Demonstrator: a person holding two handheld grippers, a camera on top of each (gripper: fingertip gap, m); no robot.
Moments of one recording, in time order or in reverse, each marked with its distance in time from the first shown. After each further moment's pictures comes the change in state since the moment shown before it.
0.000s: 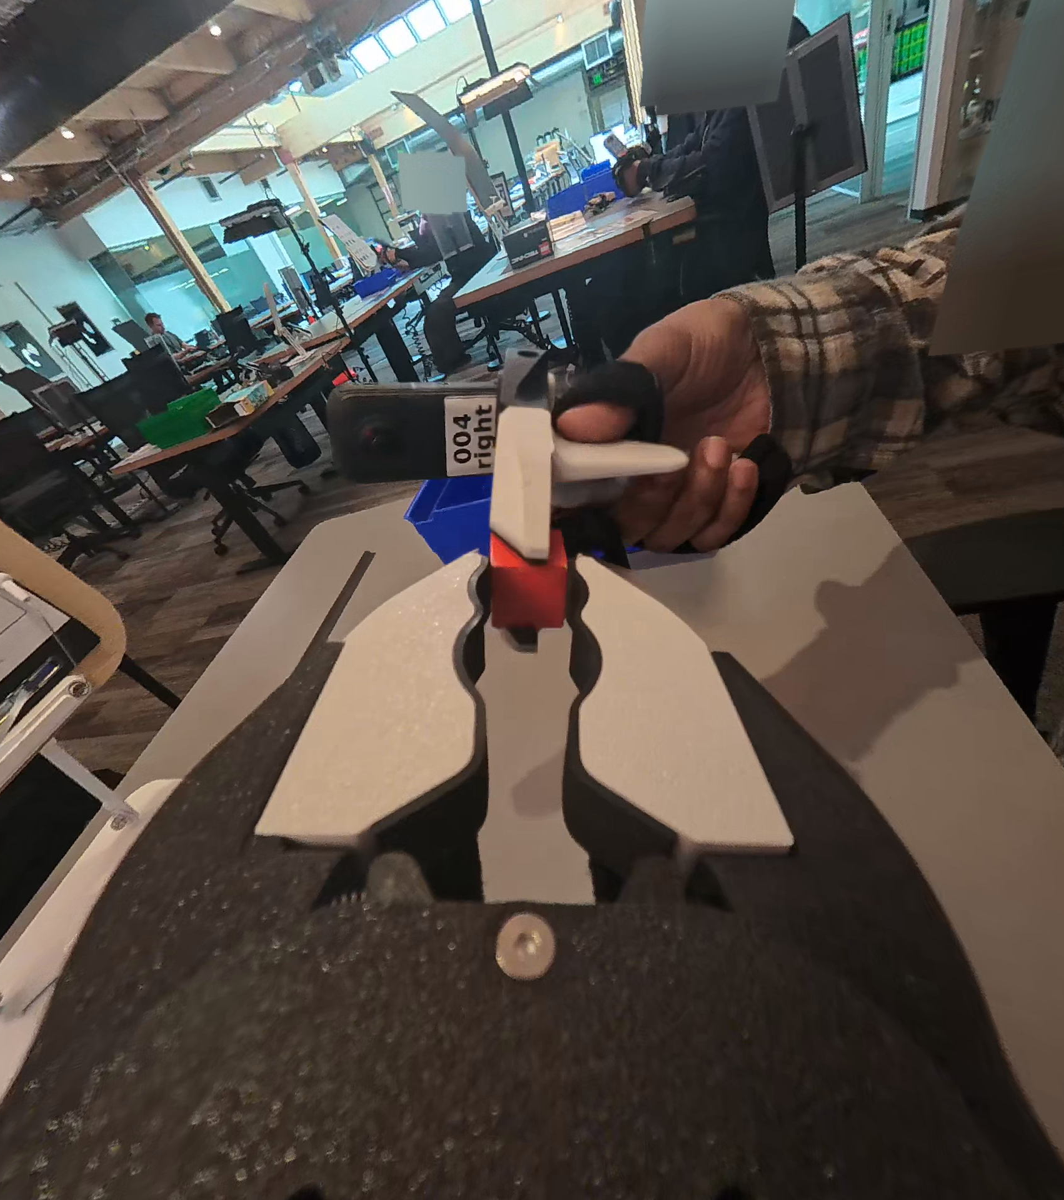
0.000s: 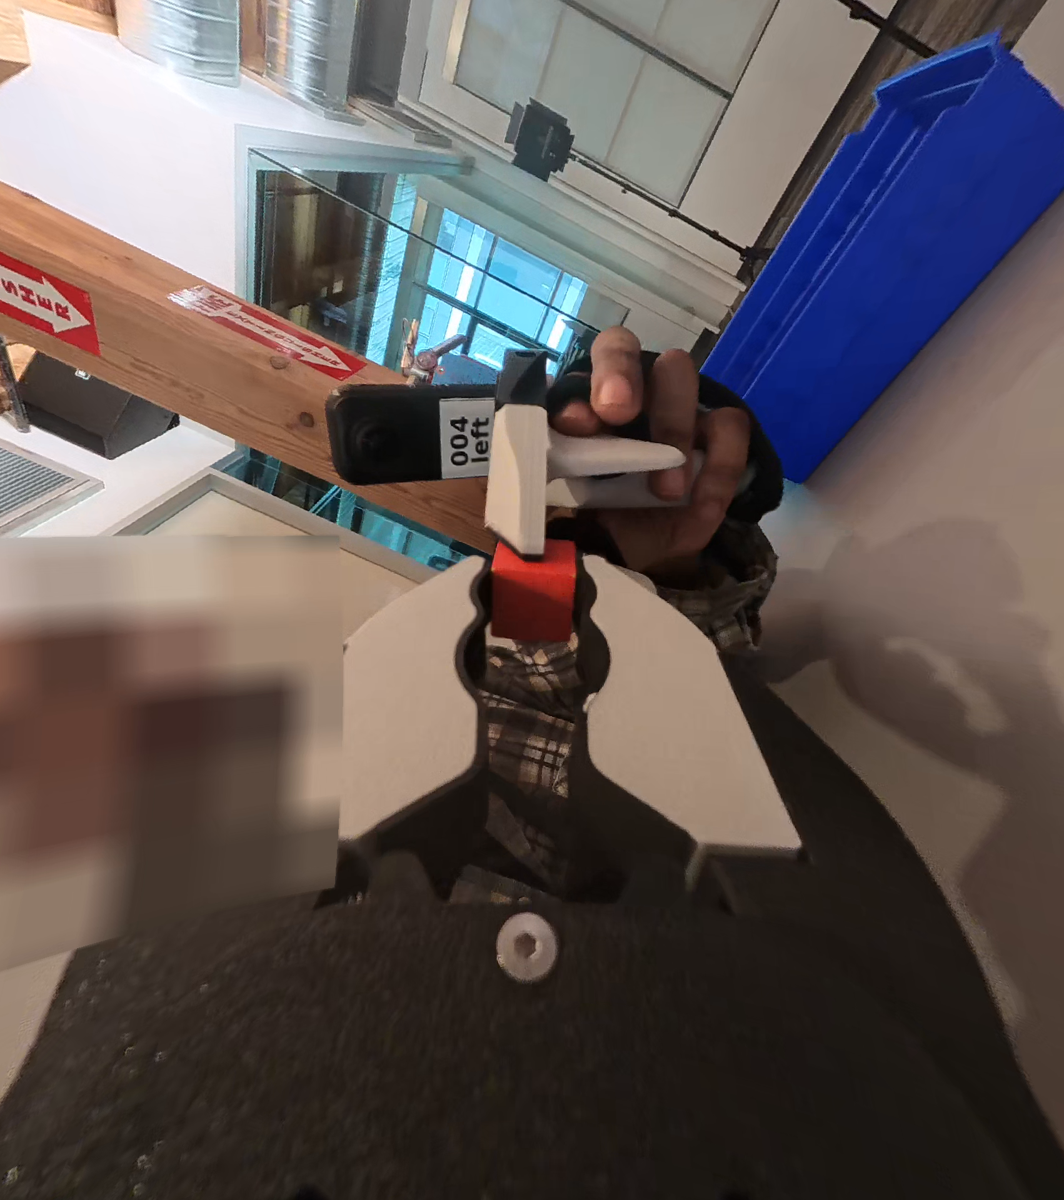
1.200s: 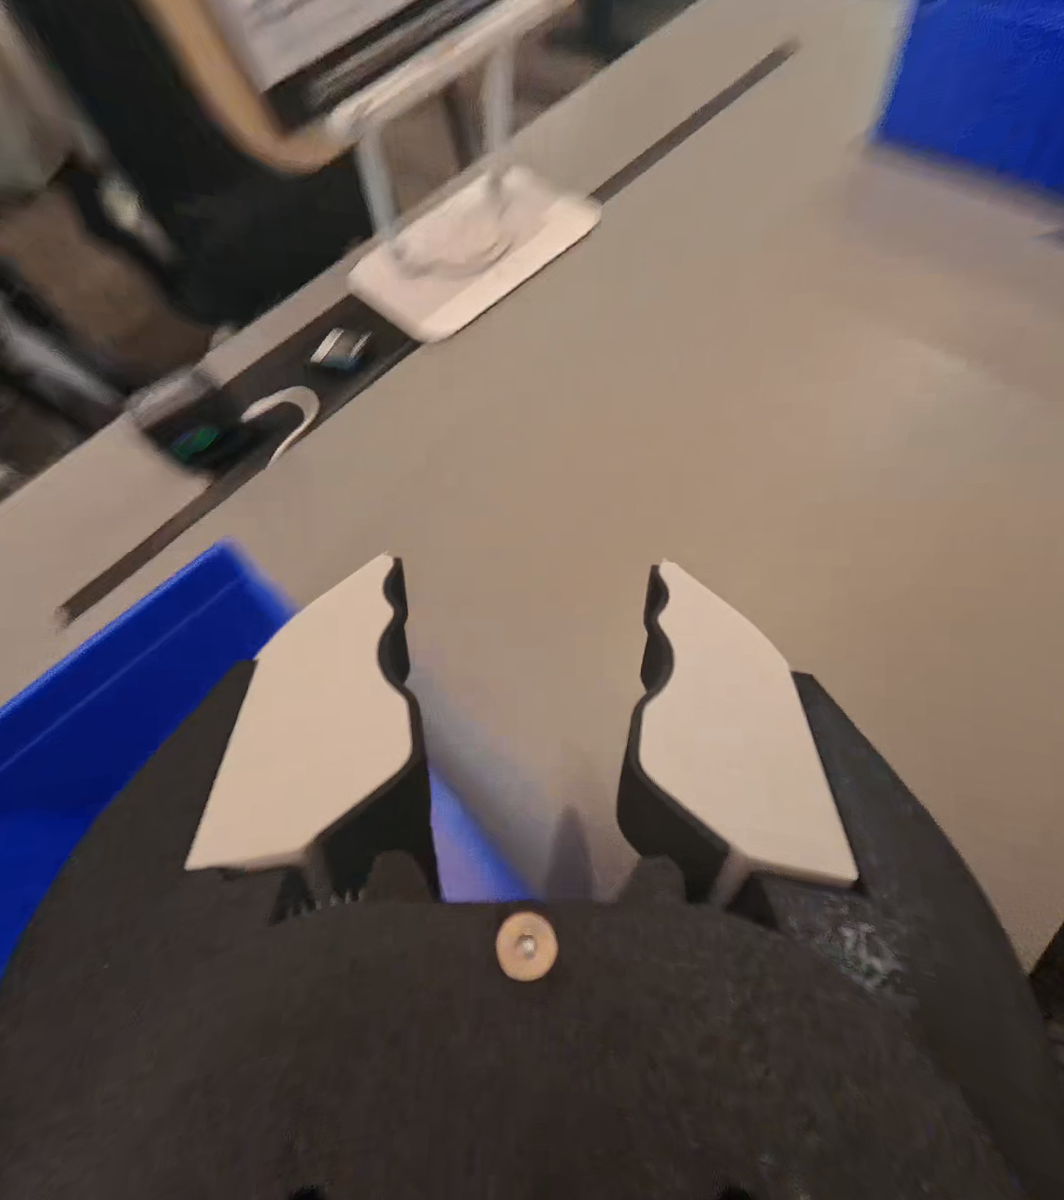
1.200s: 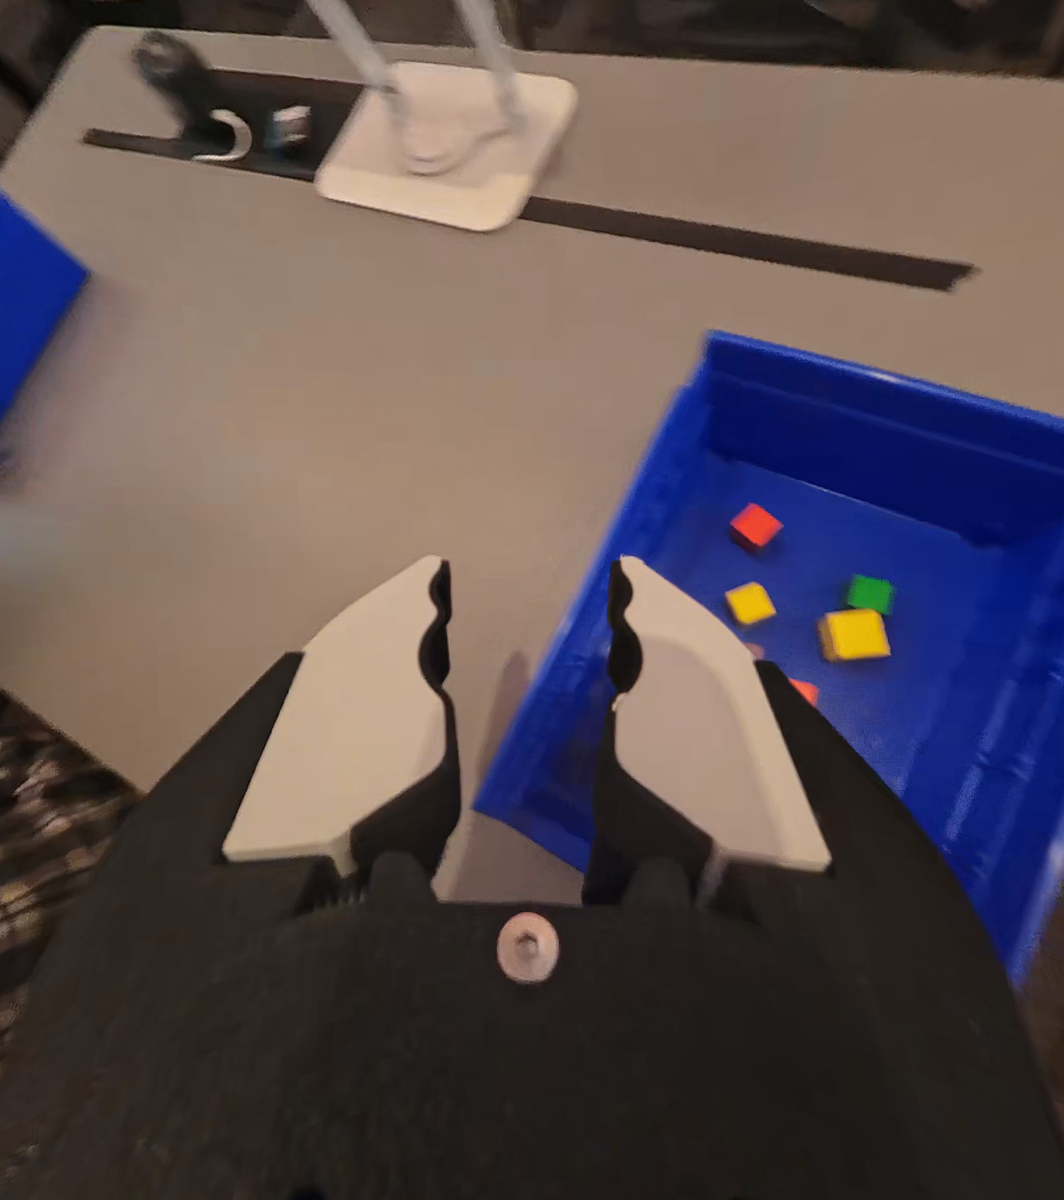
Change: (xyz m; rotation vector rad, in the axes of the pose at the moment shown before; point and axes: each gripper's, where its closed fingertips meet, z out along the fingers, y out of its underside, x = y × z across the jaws) left arm -0.064 0.100 -0.286 -0.633 -0.573 -0.412; right arm -0.015 -0.014 -0.328 0.113 1.306 -0.389
